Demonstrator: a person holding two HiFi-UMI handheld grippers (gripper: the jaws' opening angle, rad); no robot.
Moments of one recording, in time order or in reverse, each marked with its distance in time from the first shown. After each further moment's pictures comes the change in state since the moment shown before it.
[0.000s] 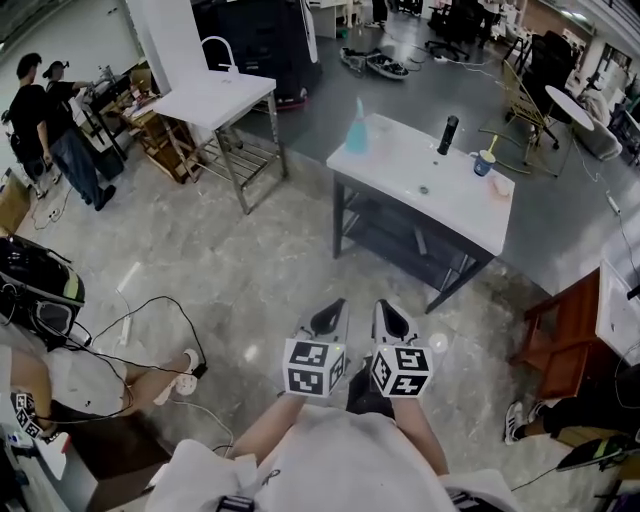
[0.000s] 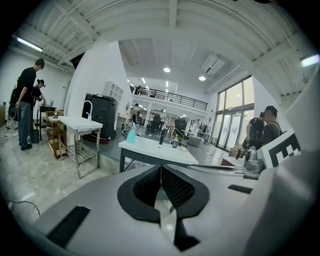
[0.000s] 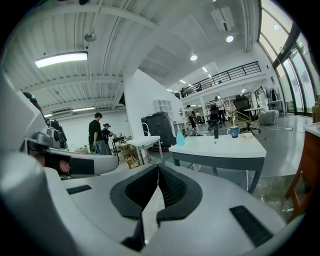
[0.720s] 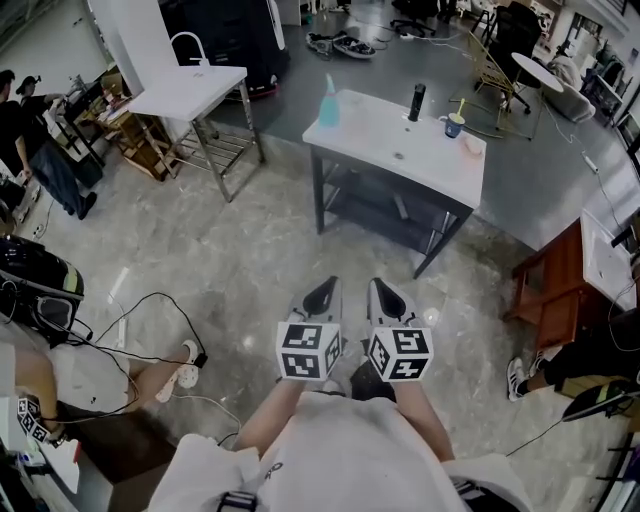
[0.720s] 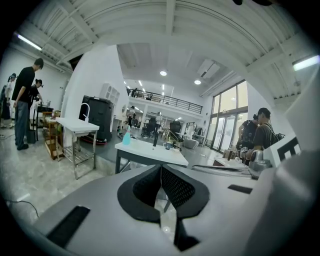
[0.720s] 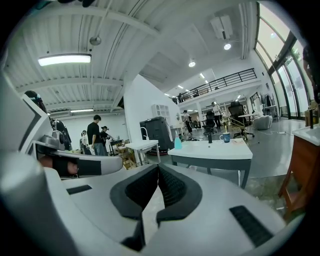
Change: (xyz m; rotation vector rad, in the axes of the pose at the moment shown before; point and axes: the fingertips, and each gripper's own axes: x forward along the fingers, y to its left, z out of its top) left arm -0.061 -0.033 -0.006 0.004 -0.030 -0.049; right arm -0.079 0.030 0.002 -0.014 -0.046 -0.047
